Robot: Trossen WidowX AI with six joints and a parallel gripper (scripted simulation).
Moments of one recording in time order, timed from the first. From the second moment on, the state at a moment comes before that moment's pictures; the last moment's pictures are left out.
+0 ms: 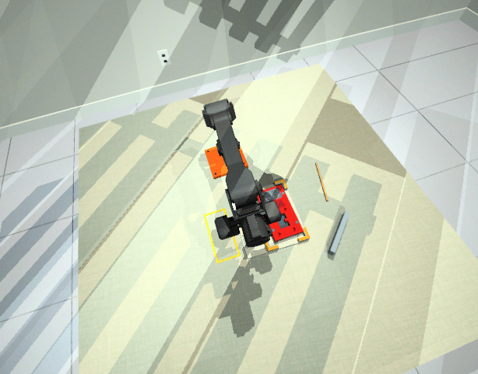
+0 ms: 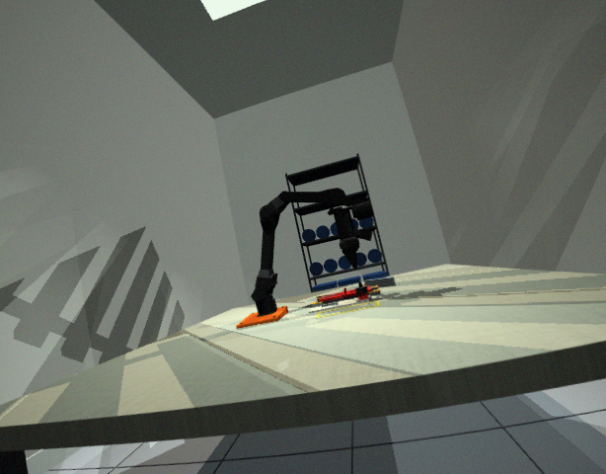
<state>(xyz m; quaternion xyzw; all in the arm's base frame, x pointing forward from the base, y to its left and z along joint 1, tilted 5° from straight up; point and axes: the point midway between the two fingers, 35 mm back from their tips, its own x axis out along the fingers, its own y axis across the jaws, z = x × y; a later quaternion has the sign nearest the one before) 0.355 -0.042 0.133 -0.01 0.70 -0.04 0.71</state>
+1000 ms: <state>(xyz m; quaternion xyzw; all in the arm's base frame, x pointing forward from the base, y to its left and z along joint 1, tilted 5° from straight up) 0.358 -0.043 0.060 -0.02 0.70 -0.04 0.71</state>
